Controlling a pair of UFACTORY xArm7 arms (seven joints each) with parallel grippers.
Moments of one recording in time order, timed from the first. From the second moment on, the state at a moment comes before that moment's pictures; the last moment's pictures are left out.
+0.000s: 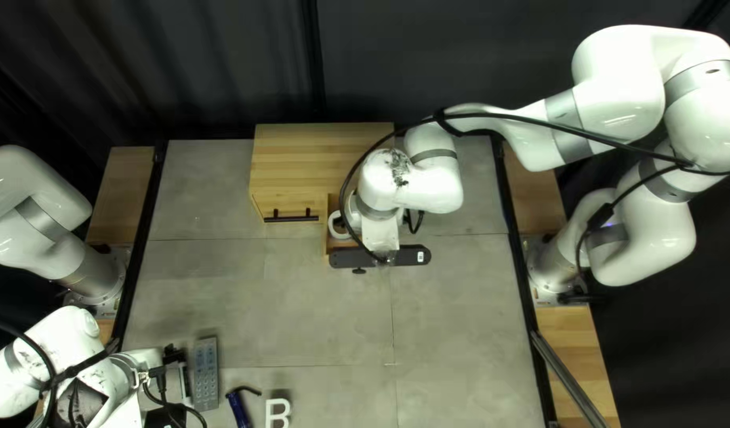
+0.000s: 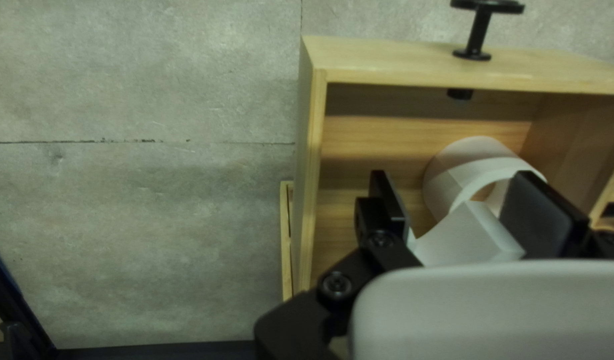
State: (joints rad) left arm -0.77 -0.16 -0.09 0.71 0.05 1.26 0.49; right arm -0.04 -0.08 -0.01 0.83 -0.16 0.83 -1.56
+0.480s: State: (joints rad) left arm -0.77 -0.16 -0.09 0.71 0.05 1.26 0.49; right arm -0.05 -0.05 -0.03 0.87 -0.12 0.87 -1.62
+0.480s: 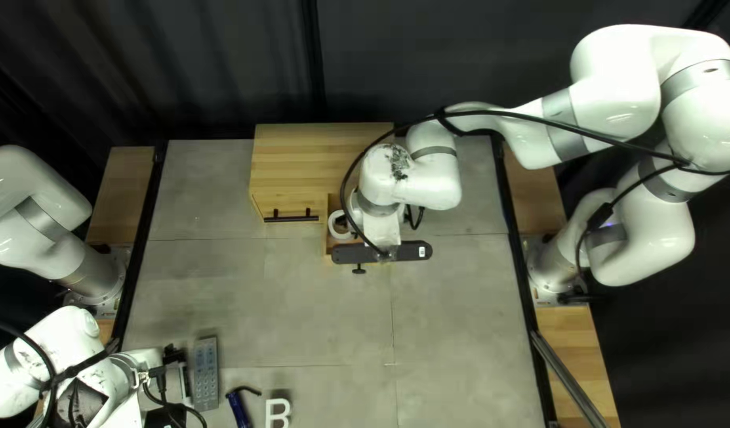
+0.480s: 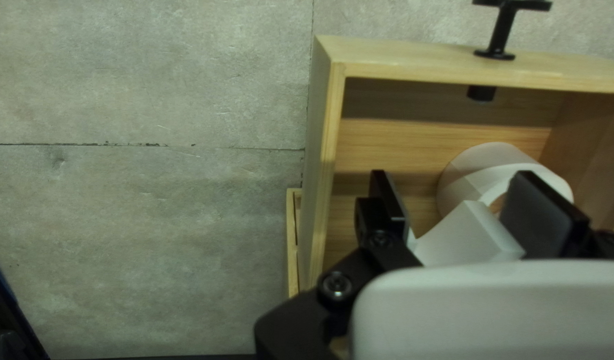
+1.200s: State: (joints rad) left arm -0.77 -0.16 -0.09 0.71 0.05 1.26 0.49; right arm -0.06 -0.01 -0.05 0.91 -0.04 0.92 -1.71
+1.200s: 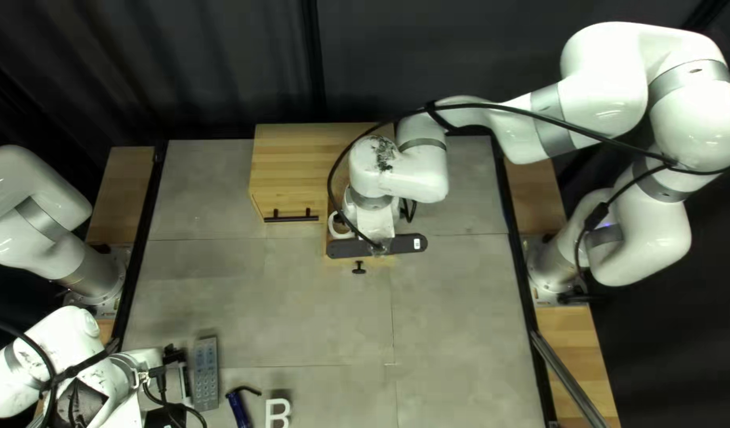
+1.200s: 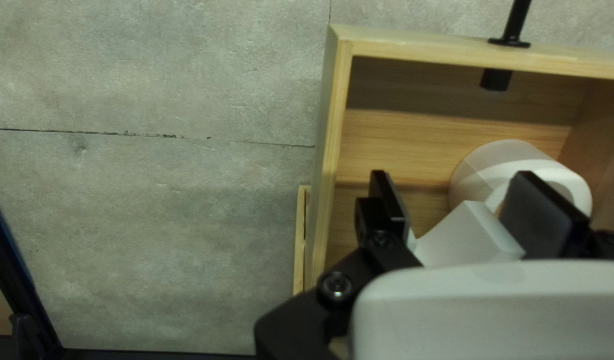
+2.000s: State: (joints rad) left arm -0.77 -0.16 -0.09 0.71 0.05 1.26 0.49; right arm -0.08 0.00 -0.07 0.92 0.02 0.94 -1.76
